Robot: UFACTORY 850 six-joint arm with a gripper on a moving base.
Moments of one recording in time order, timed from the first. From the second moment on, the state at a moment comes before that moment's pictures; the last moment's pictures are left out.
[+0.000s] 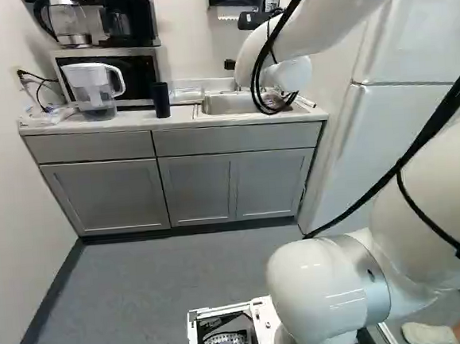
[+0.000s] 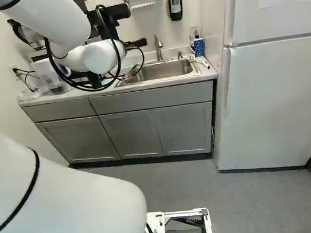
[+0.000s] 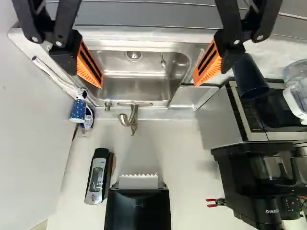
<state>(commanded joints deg) -0.8 13.1 -41.7 0.0 32.8 0.0</state>
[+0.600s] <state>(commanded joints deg) -0.8 12.2 -46.1 0.0 29.5 0.0</state>
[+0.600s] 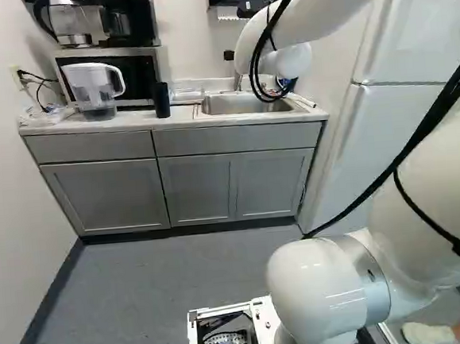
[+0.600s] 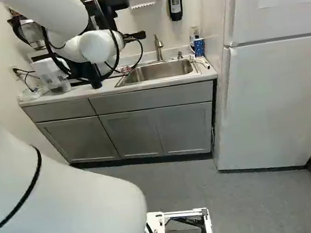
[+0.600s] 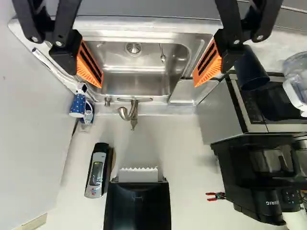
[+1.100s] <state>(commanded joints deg) -0.8 11.6 -49.5 0.0 26.0 0.0</state>
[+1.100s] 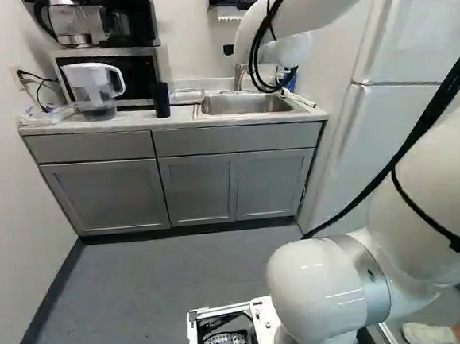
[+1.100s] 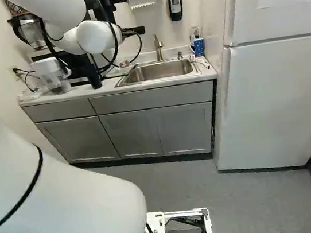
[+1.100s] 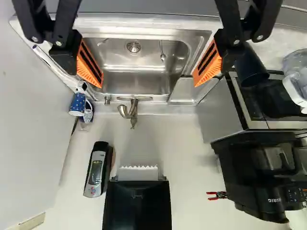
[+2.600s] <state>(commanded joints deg) -0.8 11.7 -50.4 0.0 26.0 0.0</state>
